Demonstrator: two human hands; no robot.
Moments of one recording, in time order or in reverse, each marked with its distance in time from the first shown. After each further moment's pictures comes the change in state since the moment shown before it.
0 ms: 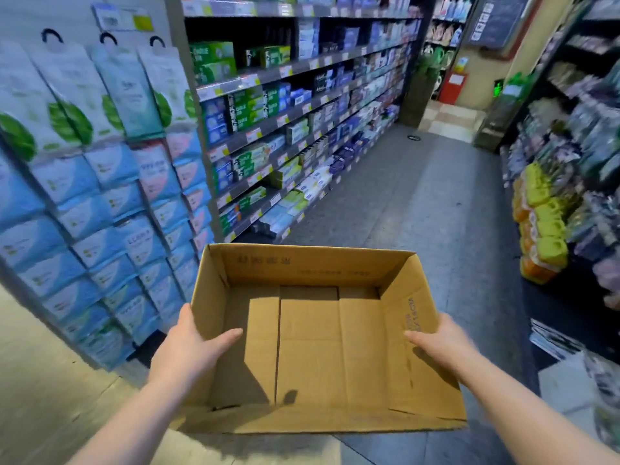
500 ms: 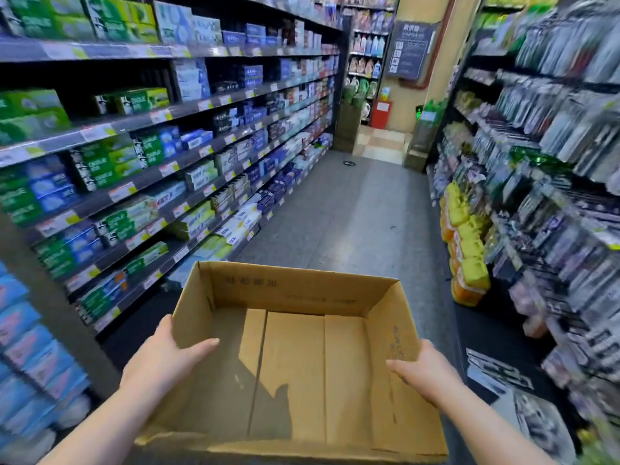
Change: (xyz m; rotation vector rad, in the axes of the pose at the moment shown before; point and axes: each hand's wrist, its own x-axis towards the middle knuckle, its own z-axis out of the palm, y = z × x) left_hand 0.081 0.294 0.137 0.020 -0.058 0.148; right_hand 0.205 0.080 -0.185 0.067 0.000 0.099
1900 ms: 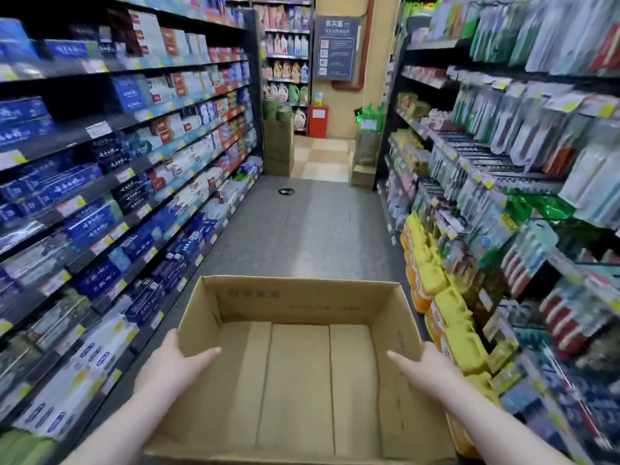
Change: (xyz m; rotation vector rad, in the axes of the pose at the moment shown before) left_hand 0.602 0.635 0.320 0.030 -0.124 0.127; right_hand 0.779 -0.157 -0.343 0.075 0.090 0.118
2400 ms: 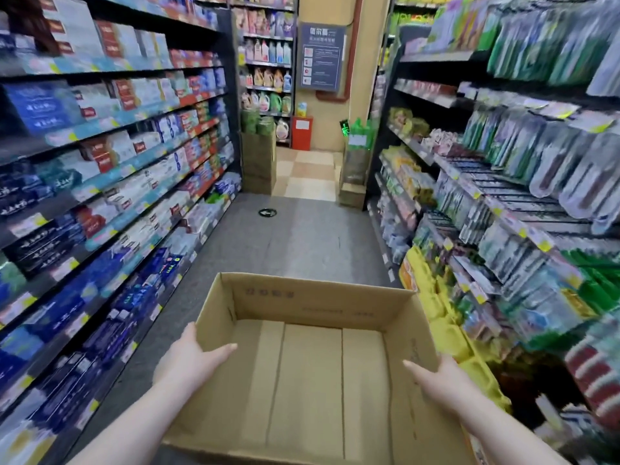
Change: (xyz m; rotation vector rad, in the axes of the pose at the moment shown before) left_hand 0.315 0.211 0.059 0.020 -0.044 0.091; right_hand 0.305 -0.146 -0.068 0.090 0.068 0.109
